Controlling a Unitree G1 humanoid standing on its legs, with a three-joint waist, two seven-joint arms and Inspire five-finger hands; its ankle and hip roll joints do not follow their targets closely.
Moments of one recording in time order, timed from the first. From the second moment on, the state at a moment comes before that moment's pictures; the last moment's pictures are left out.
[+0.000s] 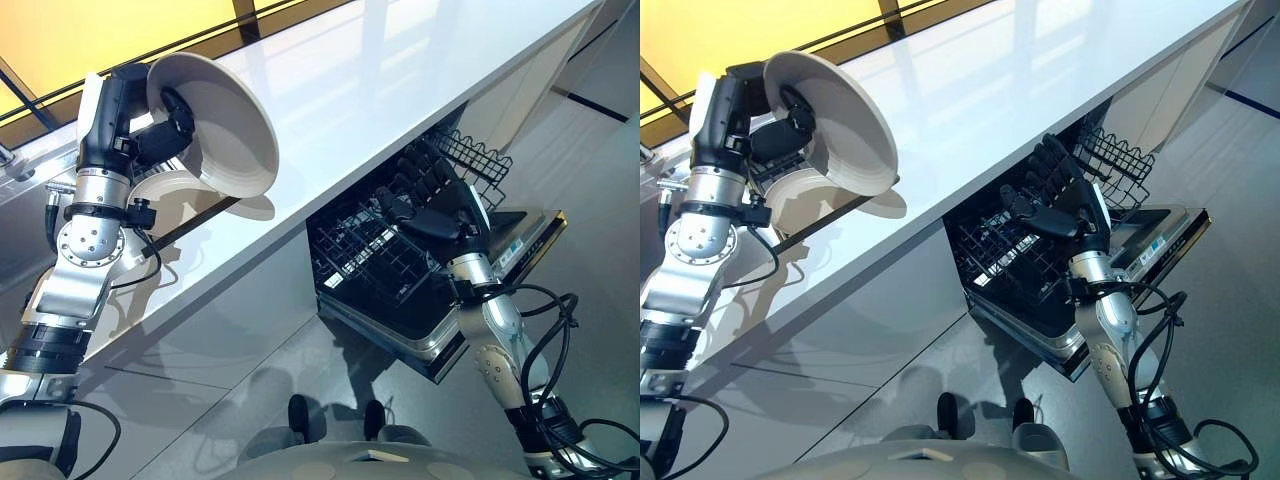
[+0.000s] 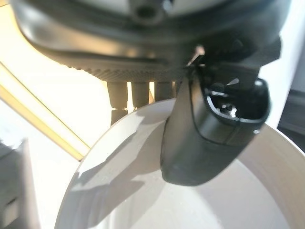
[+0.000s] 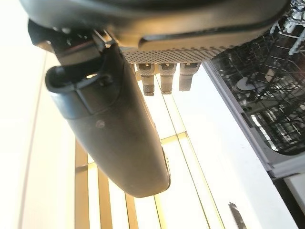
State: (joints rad) left arm -0.34 0.83 -0.01 -0.01 -0.15 -0.16 0.24; right arm -0.05 -0.44 0.17 -0.19 0.65 -0.14 -0.10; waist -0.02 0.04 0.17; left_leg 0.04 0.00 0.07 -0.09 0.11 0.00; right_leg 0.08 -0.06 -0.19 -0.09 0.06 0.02
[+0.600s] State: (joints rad) left arm -0.43 0.75 -0.17 -0.15 0.10 -0.09 0.42; right arm -0.08 -0.45 0.22 -0.19 0.69 -0.10 -0.11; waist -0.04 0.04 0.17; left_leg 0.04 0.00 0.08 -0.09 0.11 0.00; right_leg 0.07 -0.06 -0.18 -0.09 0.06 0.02
